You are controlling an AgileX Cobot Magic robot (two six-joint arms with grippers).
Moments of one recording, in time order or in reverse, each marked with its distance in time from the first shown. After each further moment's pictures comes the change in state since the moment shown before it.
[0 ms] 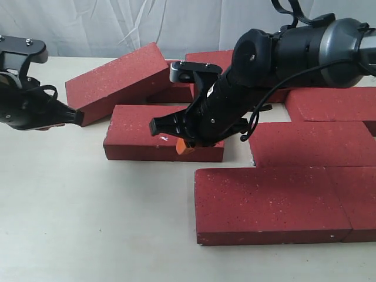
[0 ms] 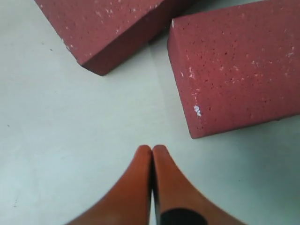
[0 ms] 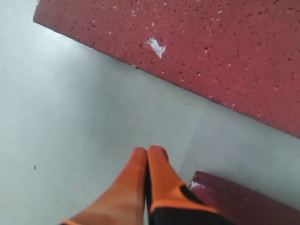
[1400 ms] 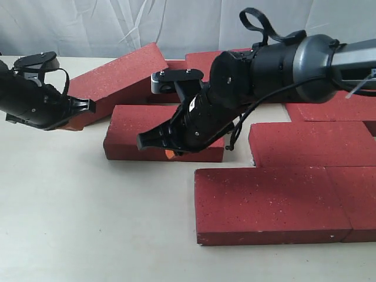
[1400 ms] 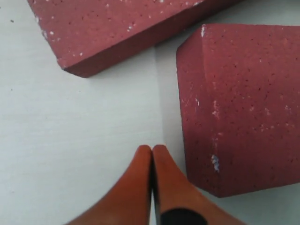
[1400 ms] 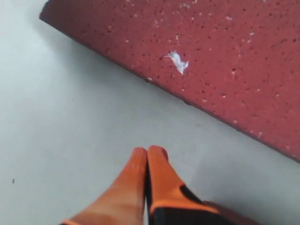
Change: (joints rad) left arm 0.113 0.296 -0.155 -0.436 0.056 0.270; right arm 0.082 0.047 0.000 -0.124 -0.115 0.047
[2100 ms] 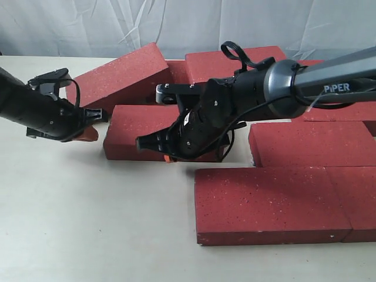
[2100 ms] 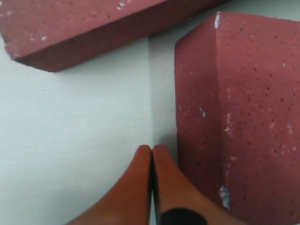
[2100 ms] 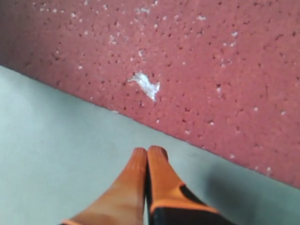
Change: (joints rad) left arm -0.019 0.138 0.000 -0.319 -0.033 0.247; right arm 0.000 0.110 0.000 0.000 -0.147 0.135
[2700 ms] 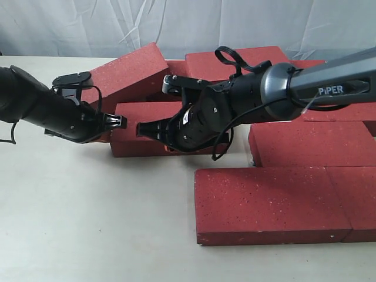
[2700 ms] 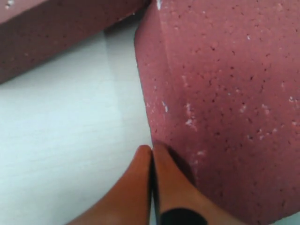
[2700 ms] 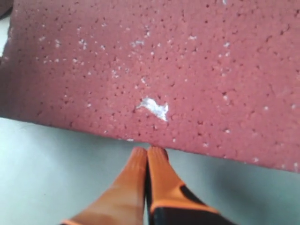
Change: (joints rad) left arm -0.104 0.026 -0.011 -0.024 -0.095 0.032; right arm 0.000 0.016 0.000 -0.143 -0.119 0.262
